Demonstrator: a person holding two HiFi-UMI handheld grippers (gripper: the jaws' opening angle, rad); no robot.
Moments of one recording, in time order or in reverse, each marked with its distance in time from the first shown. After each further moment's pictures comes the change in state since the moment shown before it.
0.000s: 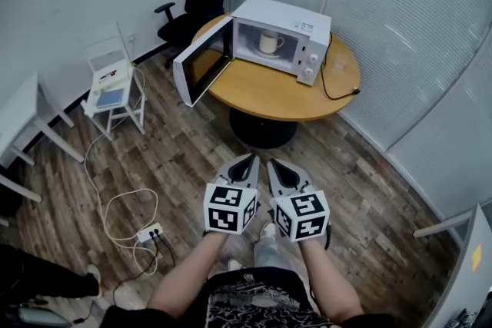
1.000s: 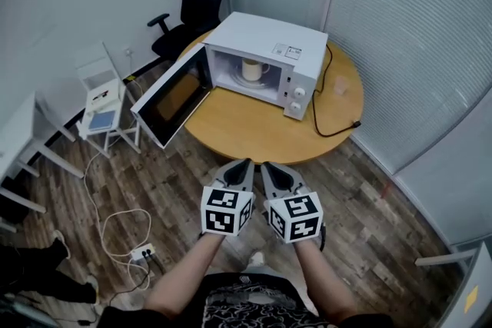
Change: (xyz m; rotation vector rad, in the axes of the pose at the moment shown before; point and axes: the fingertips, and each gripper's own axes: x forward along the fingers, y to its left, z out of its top) left arm 0.223 0.009 0.052 0.046 0.066 0.084; right arm 0.117 -0.194 0.044 0.048 -0.002 0.083
